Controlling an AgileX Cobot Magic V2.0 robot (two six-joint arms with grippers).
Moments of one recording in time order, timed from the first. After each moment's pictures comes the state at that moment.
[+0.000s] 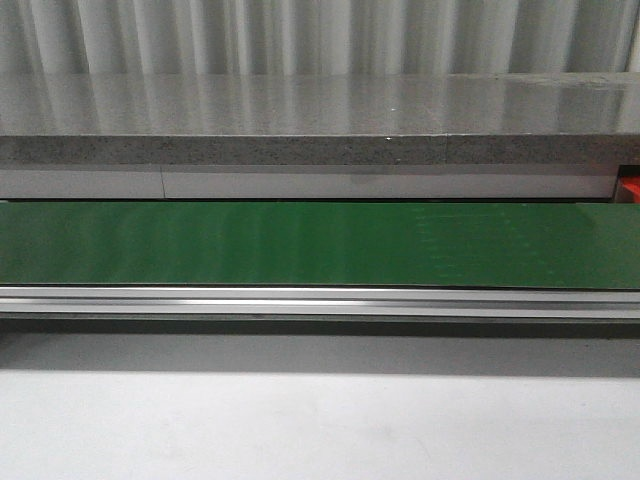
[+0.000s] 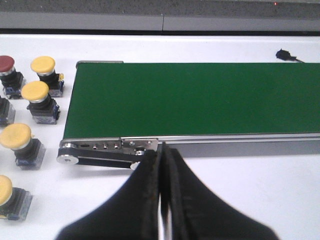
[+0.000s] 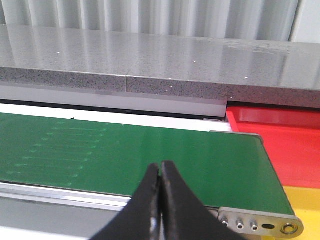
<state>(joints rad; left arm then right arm) -0.05 0.44 -0.69 -0.08 0.91 0.05 0.04 -0.01 0.03 0.08 0.07 -0.11</state>
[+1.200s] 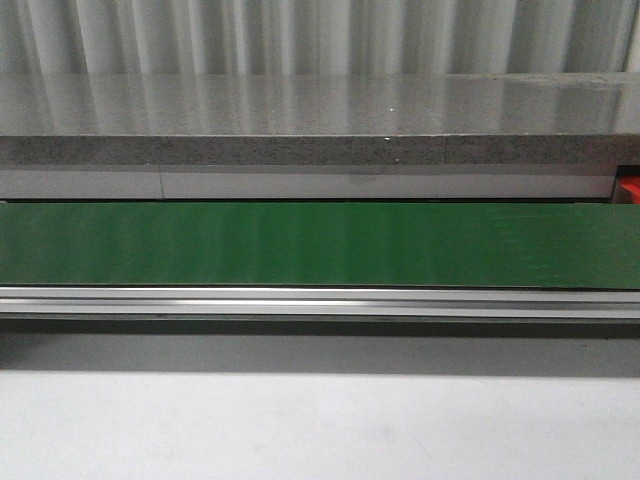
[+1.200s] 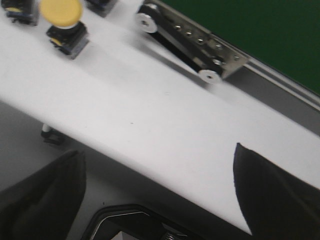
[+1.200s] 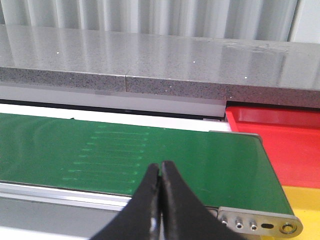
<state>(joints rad) -0.05 0.46 -0.59 0.18 1.16 -0.60 0.04 -0.01 0.03 0.08 0.07 -0.11</state>
